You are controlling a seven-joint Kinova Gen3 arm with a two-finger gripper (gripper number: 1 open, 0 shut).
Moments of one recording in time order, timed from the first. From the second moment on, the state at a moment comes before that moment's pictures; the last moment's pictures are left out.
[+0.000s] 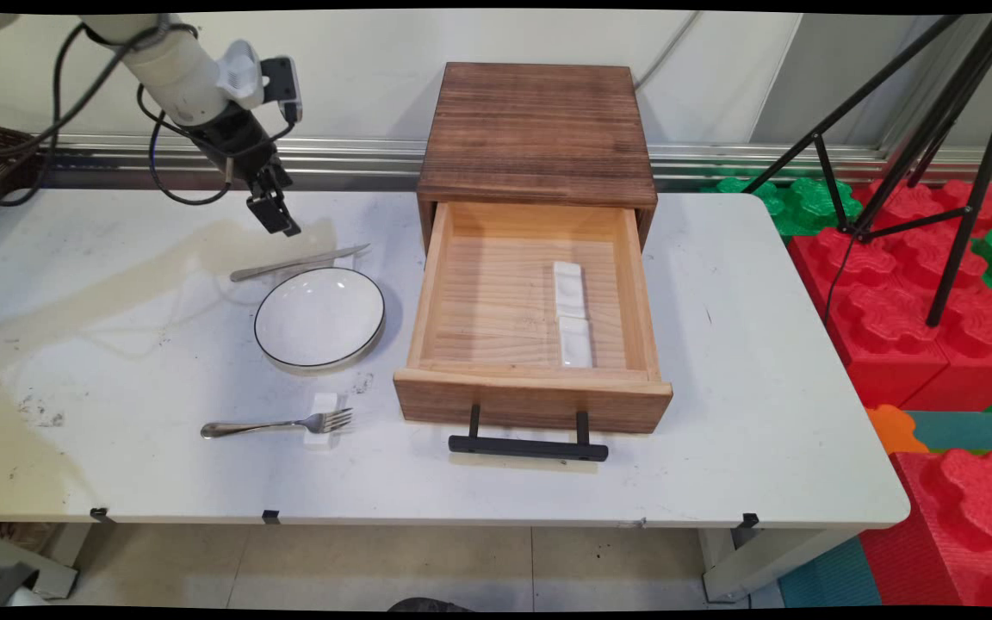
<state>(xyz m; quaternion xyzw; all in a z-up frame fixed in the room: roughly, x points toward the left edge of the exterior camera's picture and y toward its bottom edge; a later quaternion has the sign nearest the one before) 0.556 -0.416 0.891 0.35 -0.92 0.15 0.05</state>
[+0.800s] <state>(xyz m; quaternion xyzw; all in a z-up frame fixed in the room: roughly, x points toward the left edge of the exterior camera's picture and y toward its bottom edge) 0.578 -0.451 0.840 0.32 -0.94 0.10 0.03</state>
